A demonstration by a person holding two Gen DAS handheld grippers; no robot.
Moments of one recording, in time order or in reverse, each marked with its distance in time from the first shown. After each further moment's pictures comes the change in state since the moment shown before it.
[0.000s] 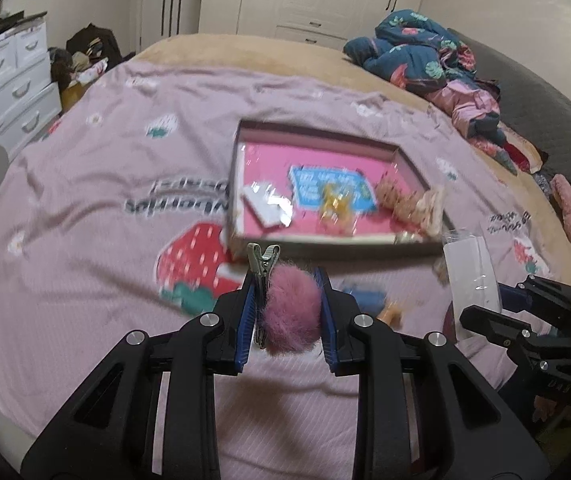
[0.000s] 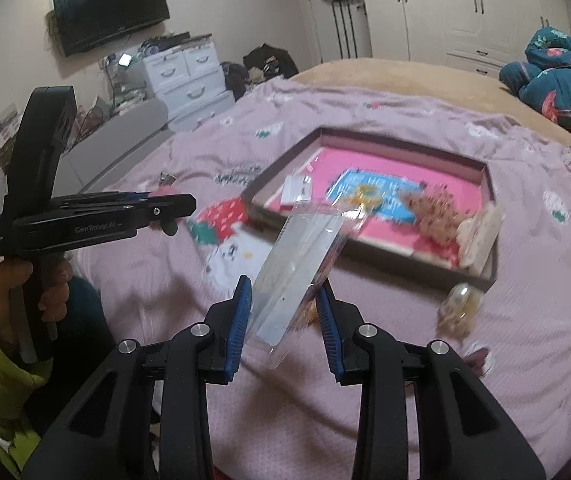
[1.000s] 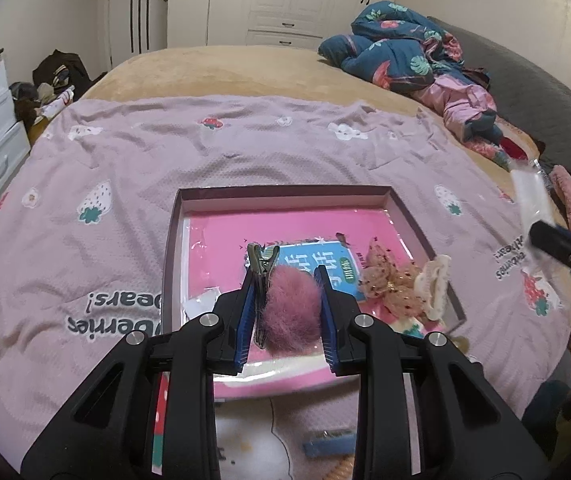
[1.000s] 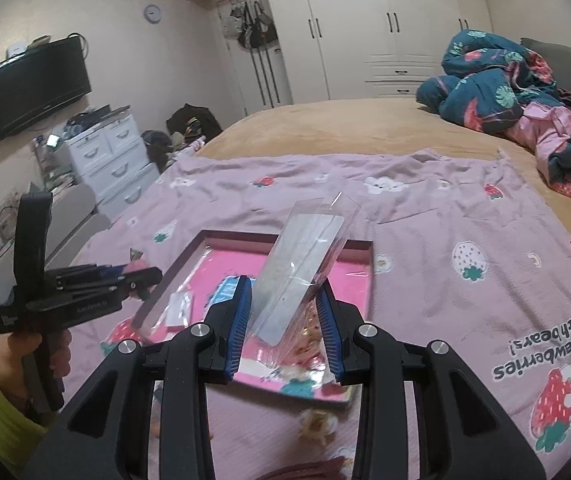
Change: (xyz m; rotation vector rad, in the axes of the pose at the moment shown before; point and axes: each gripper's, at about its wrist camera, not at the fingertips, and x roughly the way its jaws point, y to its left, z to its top) left arm 0.089 -0.038 0.095 0.093 0.010 -0.021; right arm -0.023 -0.128 0.079 0.180 -0.159 -0.204
